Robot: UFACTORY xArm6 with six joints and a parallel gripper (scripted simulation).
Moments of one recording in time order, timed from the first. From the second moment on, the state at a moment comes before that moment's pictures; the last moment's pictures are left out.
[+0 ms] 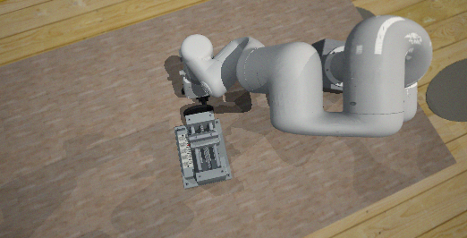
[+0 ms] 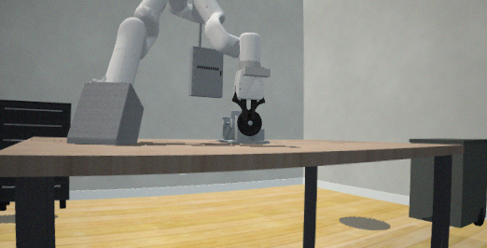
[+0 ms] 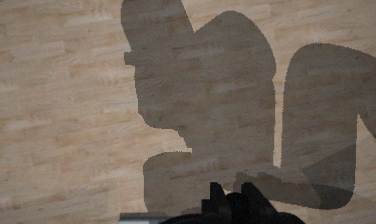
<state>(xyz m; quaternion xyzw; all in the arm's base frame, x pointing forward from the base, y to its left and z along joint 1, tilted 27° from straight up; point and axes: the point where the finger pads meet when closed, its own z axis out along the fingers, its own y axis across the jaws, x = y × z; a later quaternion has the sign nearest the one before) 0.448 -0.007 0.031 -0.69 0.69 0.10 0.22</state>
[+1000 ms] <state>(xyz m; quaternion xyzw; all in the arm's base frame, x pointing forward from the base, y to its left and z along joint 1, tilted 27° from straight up) 0.455 -0.009 0.036 -0.69 0.69 0.09 0.22</state>
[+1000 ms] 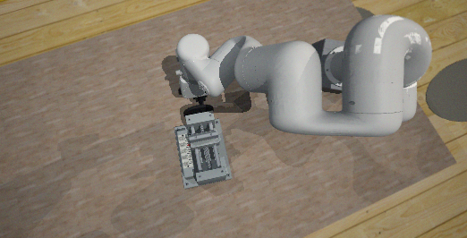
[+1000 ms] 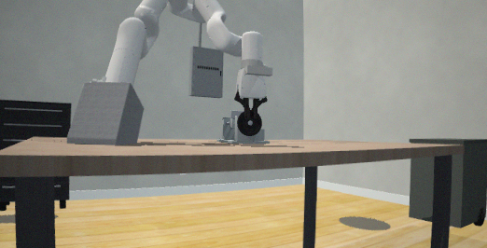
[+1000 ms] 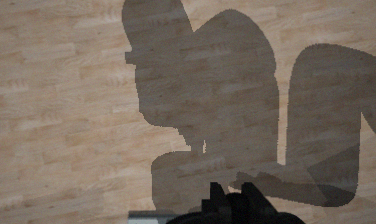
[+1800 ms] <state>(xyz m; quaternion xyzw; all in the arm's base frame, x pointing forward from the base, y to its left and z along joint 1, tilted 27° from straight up) 0.471 -0.010 0.041 -0.69 0.69 0.09 0.22</state>
